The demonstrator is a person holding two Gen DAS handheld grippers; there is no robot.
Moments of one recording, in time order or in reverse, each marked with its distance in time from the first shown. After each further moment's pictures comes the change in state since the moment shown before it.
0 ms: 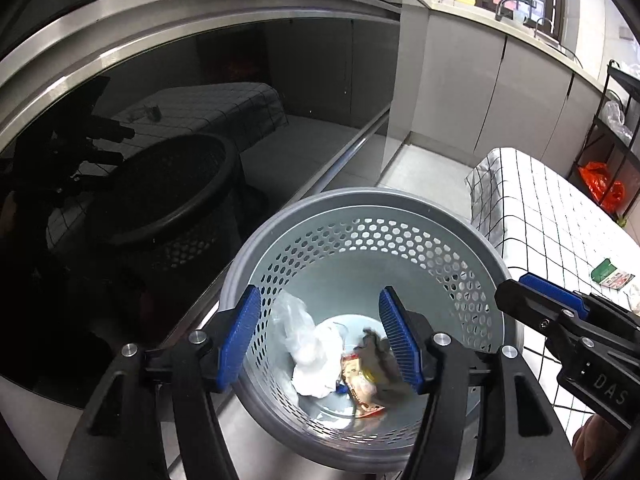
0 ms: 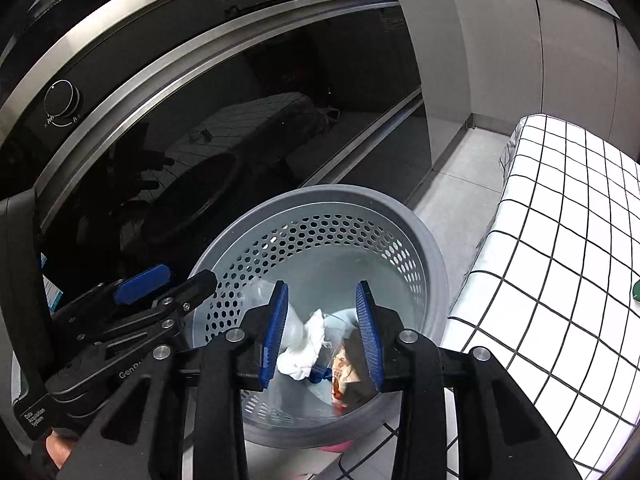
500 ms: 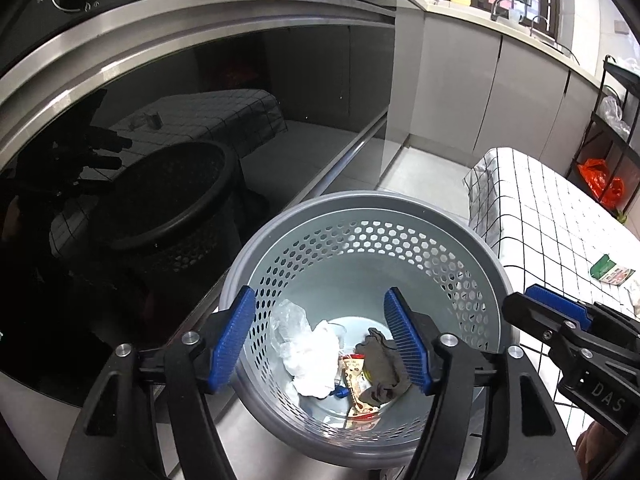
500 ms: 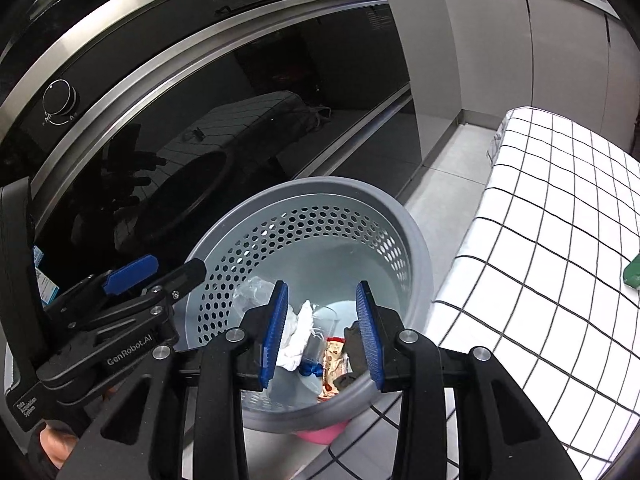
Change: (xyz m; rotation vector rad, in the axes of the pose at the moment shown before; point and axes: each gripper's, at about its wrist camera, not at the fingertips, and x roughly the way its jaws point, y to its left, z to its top) left arm -0.006 -0.005 -0.001 0.018 -0.025 0.007; right arm -0.009 -0.005 -0.011 0.021 -0.003 -0.034
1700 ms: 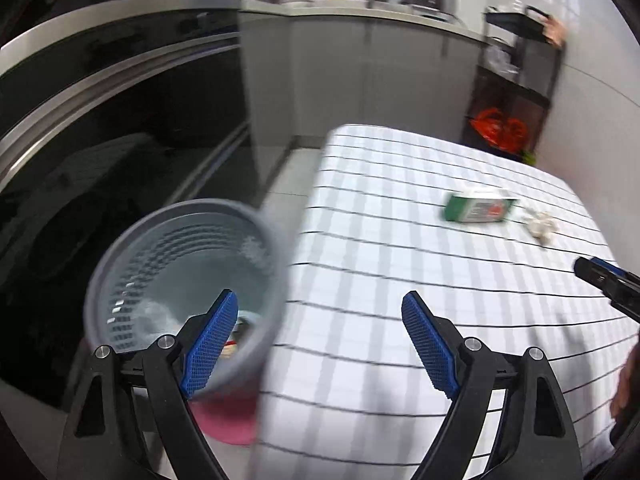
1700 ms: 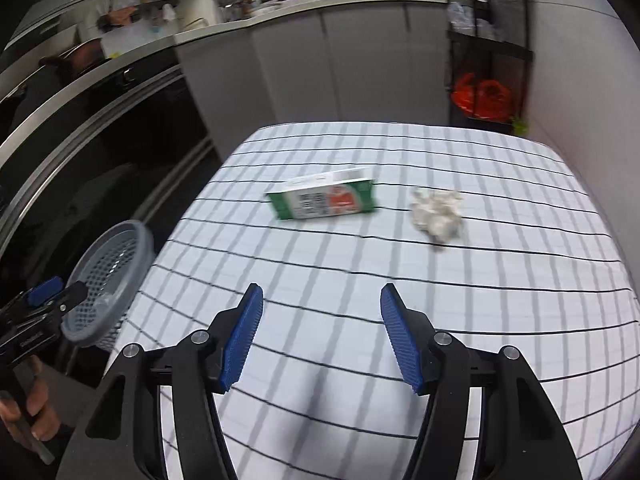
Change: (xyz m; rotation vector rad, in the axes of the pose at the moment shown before) left arm -0.076 -0.172 -0.046 0.246 -0.035 -0.276; right arm -0.227 -0.208 -0.121 0.279 -0.169 -0.446
